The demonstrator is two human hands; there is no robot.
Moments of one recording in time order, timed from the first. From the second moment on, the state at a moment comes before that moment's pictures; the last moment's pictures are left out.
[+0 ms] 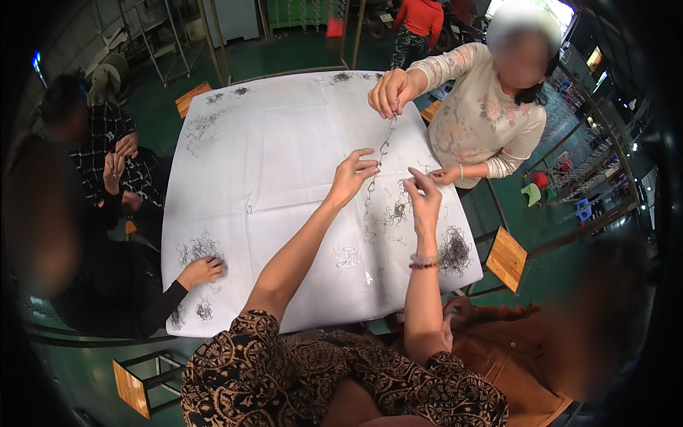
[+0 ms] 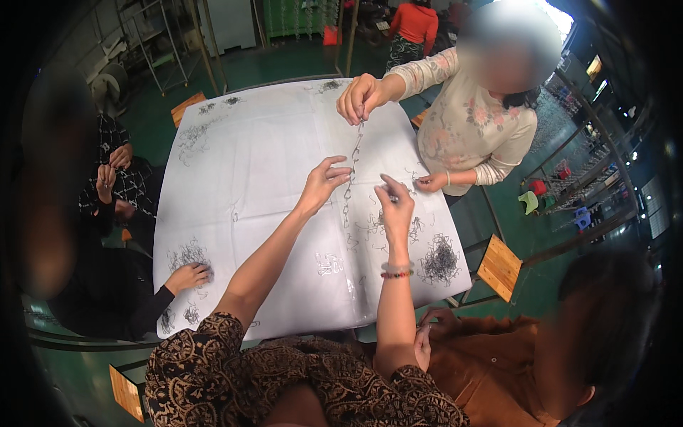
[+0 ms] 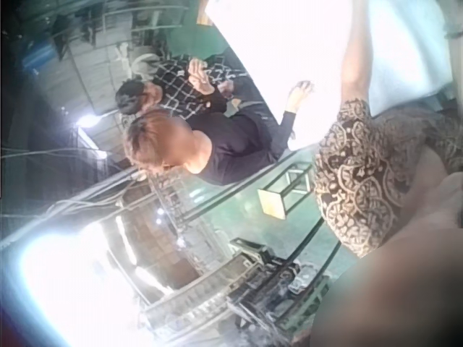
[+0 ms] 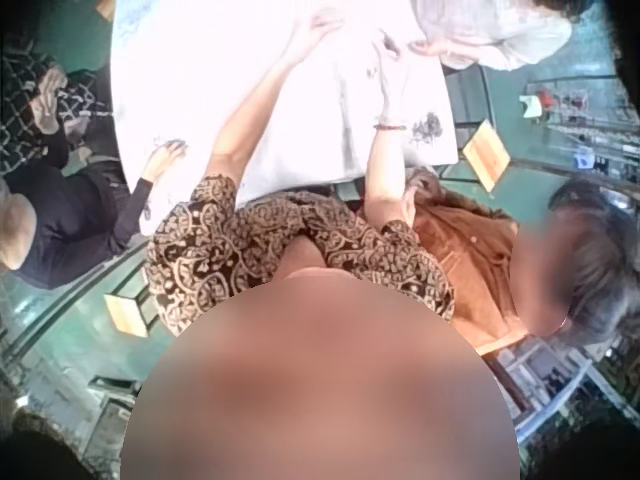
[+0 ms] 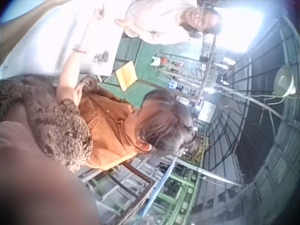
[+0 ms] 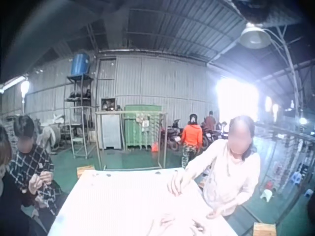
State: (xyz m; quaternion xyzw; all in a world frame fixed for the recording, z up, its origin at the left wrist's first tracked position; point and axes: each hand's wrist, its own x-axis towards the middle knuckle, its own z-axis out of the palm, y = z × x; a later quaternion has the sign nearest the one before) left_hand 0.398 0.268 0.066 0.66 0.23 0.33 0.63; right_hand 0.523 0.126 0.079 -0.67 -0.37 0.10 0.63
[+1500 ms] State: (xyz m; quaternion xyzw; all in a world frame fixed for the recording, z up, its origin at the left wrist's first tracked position) left_hand 0.410 -0.166 -0.154 0.83 -0.24 -0.48 0.16; right_hand 0.395 -0.413 -0.058 -0.89 -0.09 0.09 0.44
